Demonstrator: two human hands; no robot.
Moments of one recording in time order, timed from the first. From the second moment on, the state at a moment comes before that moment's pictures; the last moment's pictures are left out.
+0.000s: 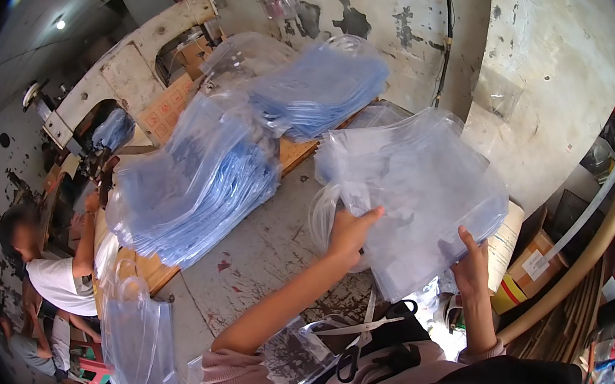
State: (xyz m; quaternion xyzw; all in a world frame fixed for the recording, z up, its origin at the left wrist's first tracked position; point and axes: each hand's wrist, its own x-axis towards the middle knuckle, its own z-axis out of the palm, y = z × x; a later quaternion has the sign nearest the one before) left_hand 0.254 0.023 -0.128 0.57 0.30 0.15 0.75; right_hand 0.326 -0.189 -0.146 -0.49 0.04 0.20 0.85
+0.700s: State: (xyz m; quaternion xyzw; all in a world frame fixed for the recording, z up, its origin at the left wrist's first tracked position) left_hand 0.251 0.008 -0.074 0.64 0.18 0.32 0.67; right_hand 0.355 -0.159 -0.136 -0.44 -0.02 0.08 0.89
